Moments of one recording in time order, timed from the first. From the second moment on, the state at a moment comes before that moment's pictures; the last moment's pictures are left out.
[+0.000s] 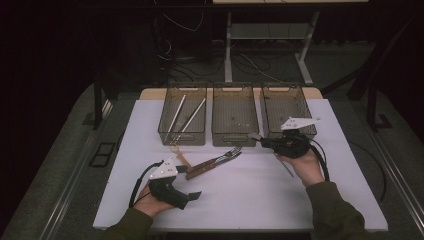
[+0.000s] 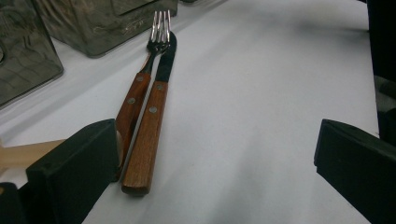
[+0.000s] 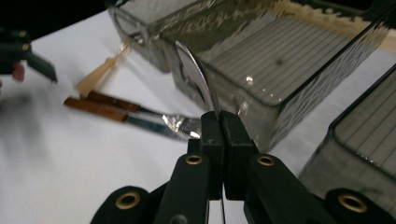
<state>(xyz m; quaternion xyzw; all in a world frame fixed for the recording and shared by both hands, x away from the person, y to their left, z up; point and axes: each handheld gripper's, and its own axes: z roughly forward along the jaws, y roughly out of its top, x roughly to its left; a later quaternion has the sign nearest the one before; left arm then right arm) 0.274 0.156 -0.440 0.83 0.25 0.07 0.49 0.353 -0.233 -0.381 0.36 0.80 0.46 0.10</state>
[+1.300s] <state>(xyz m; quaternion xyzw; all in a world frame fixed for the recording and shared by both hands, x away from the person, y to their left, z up) 0.275 0.155 -0.436 0.82 0.24 0.06 0.51 0.474 -0.161 -0.343 0.42 0.74 0.50 0.17</state>
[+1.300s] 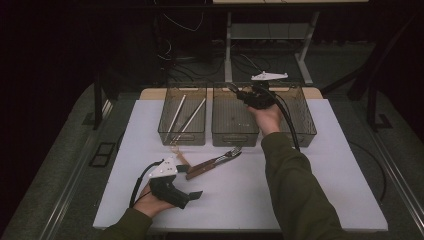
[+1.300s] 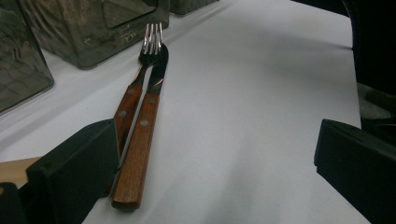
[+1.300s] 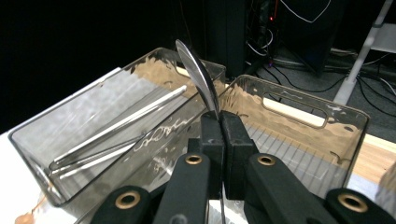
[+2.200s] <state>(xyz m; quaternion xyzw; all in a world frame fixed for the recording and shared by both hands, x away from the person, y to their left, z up) 0.274 0.155 -0.436 0.82 0.24 0.06 0.51 0.478 -0.154 -0.377 0.45 0.76 0.44 0.15</state>
